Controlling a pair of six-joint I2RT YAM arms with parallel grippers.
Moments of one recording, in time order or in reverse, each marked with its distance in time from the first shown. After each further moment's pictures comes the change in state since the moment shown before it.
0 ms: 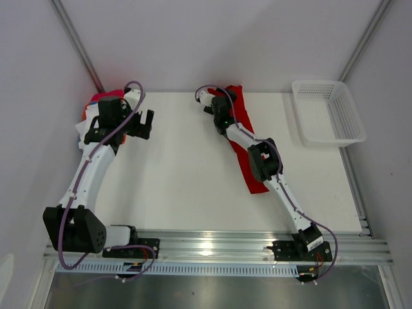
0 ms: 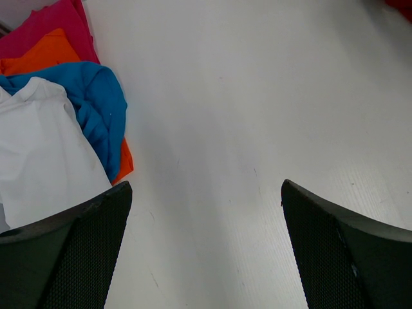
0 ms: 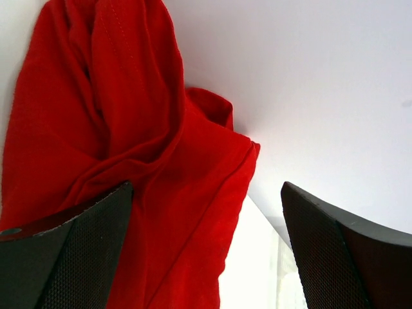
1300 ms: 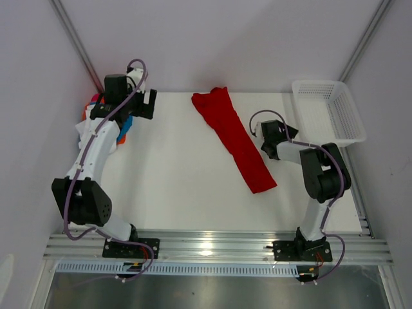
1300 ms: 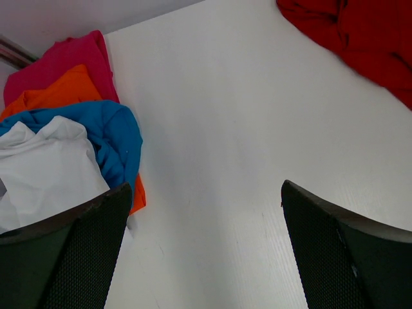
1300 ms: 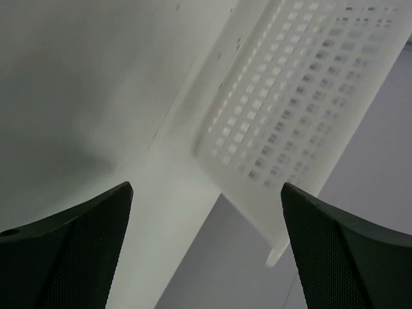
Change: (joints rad) left arm -0.031 0.236 0.285 -0.046 -0.066 -0.048; right arm -0.219 -0.967 -1.376 -0.180 0.165 0.009
